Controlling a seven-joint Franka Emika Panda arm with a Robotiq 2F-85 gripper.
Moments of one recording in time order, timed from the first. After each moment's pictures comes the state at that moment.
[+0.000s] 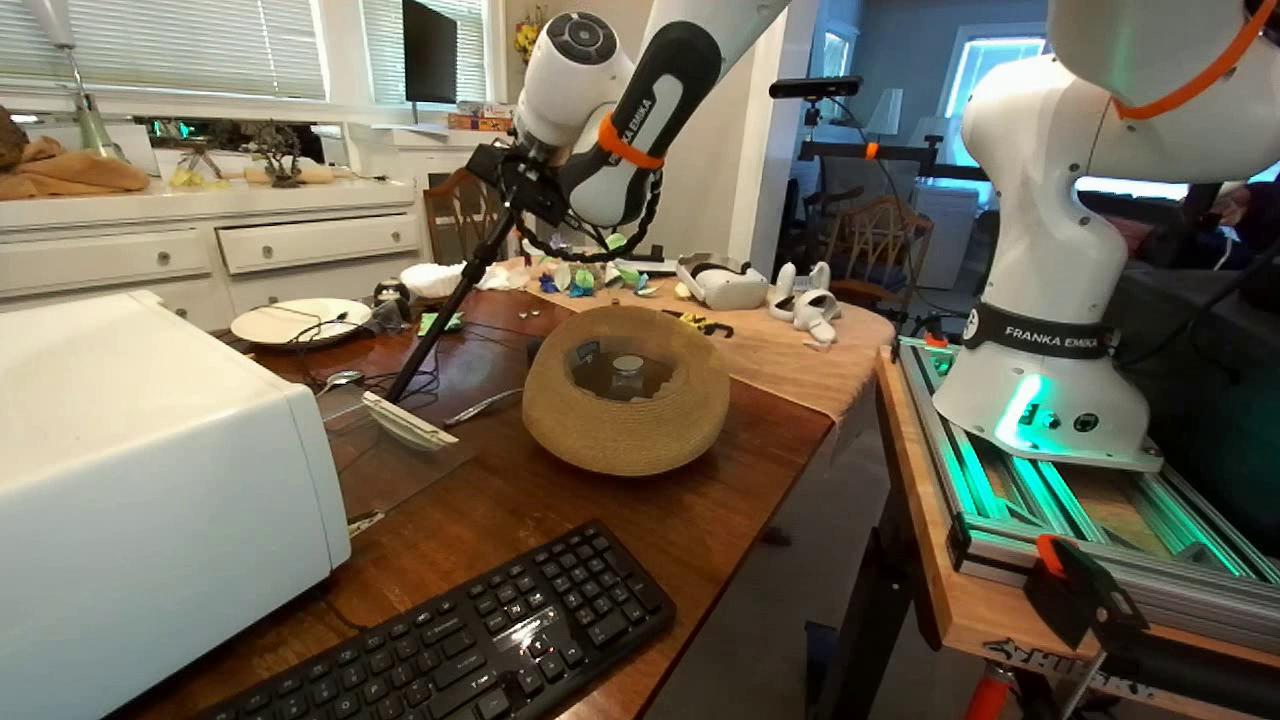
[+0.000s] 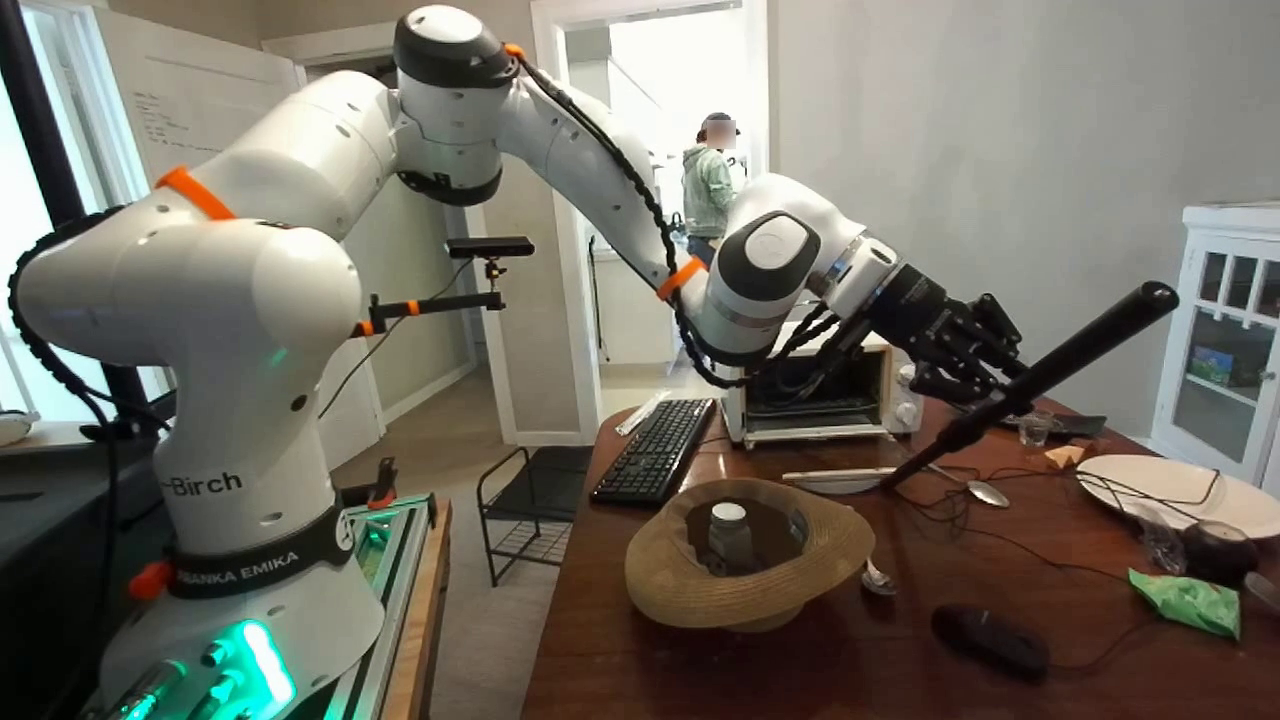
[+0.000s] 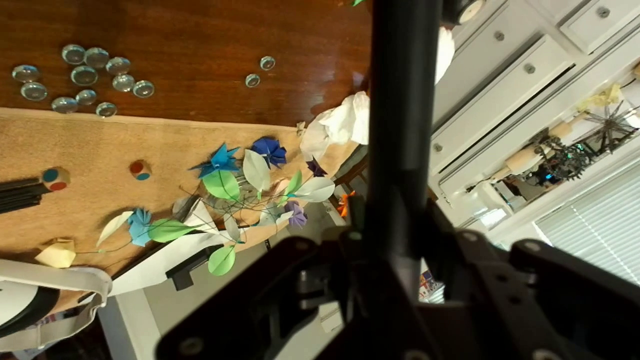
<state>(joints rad) 1.10 0.95 -1.19 -2.15 0.18 3.14 1.66</state>
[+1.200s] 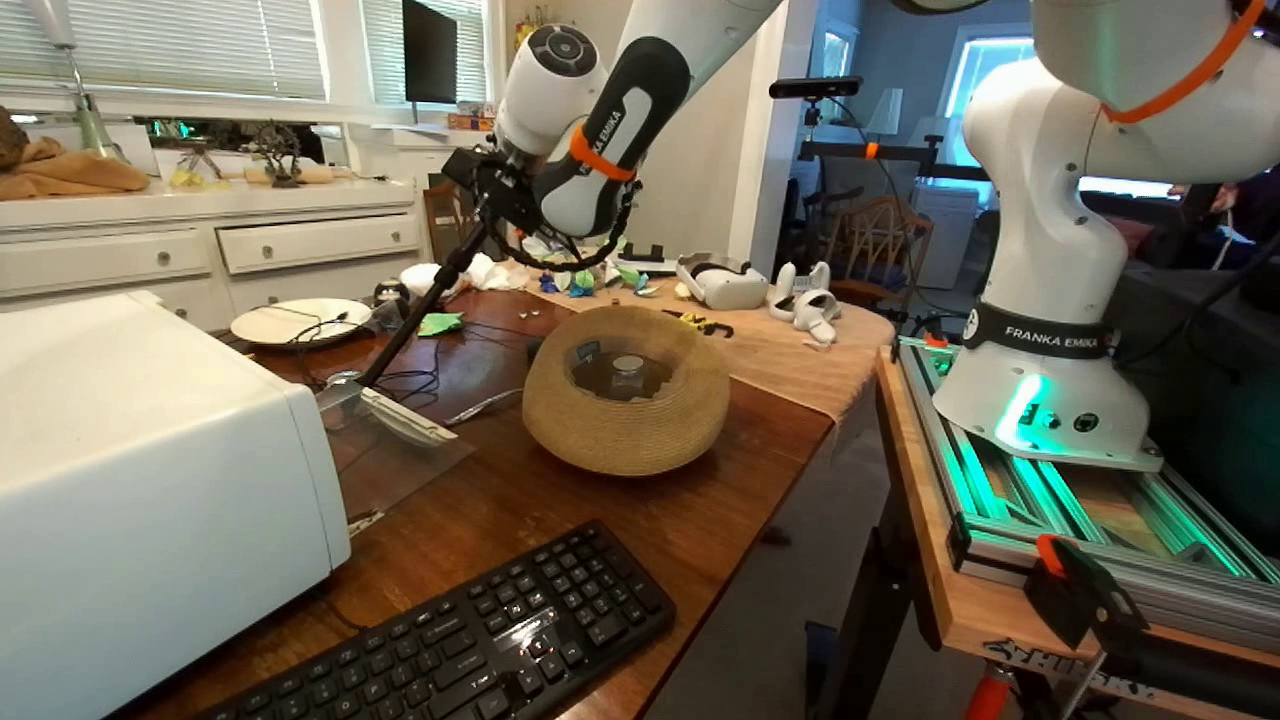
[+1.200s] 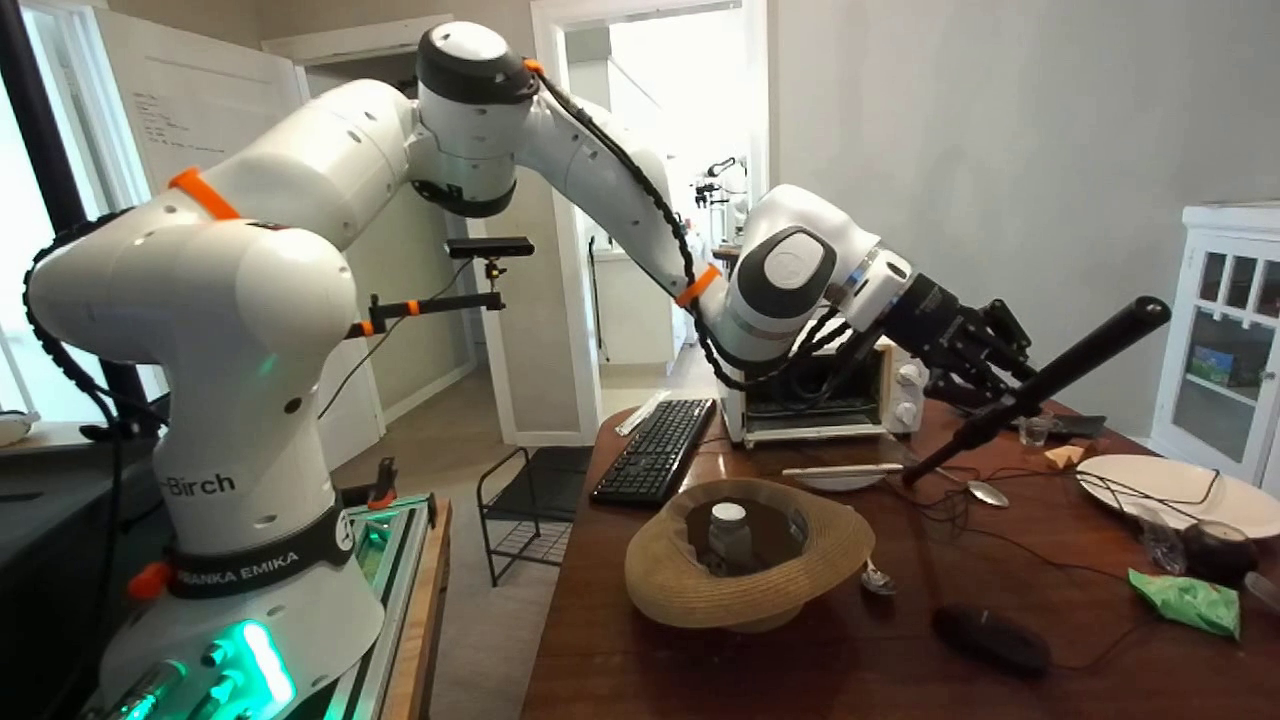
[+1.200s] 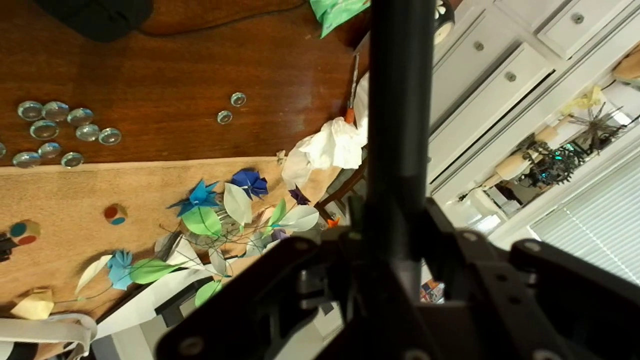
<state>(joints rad) 1.02 0.98 -1.11 -2.04 0.26 3.15 1.65</state>
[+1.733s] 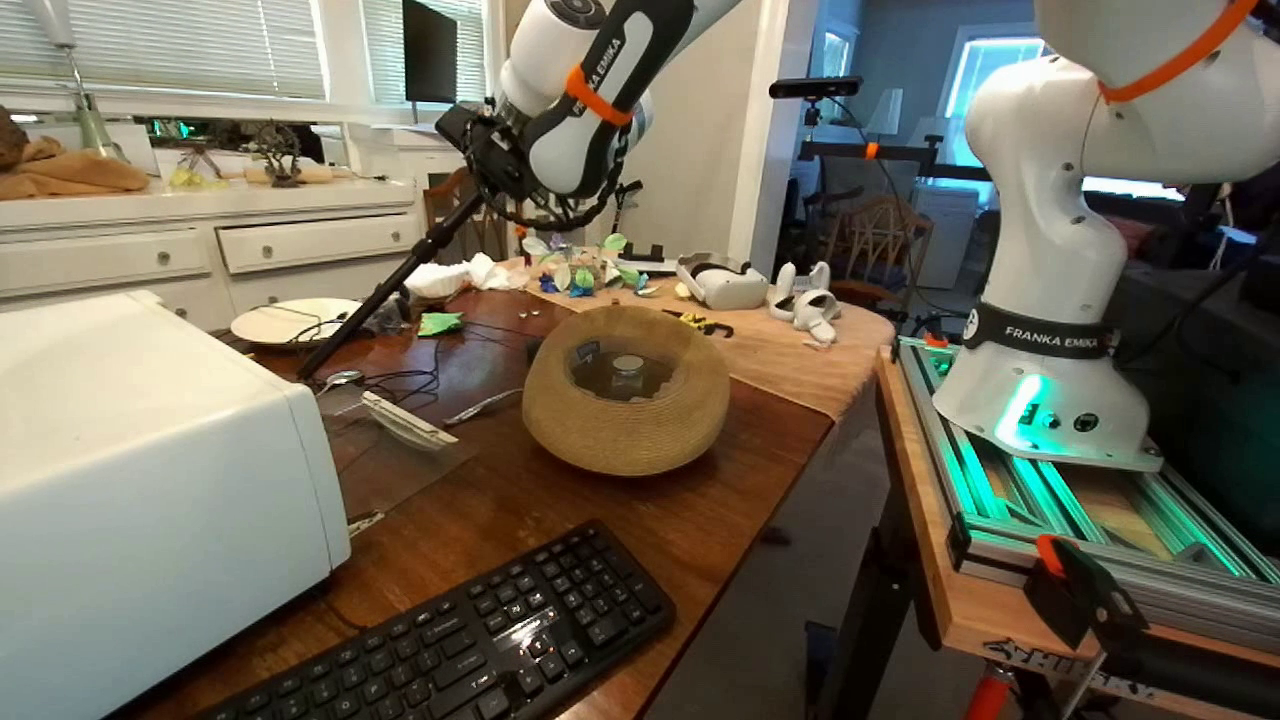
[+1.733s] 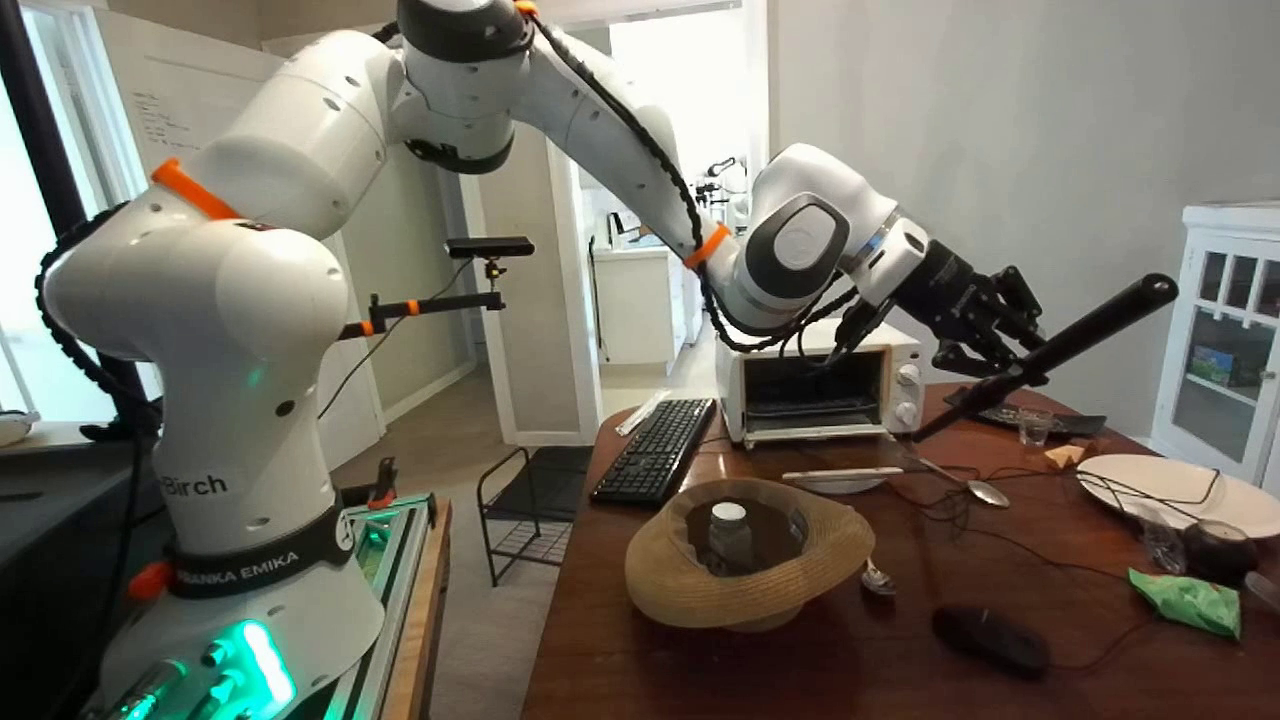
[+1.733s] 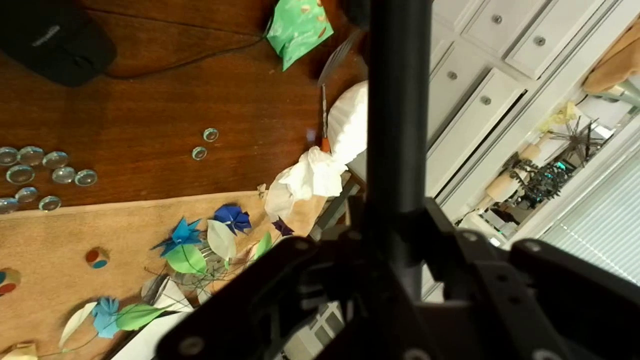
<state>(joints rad) 0.93 0.80 -1.02 -2.03 0.27 3.18 1.57</state>
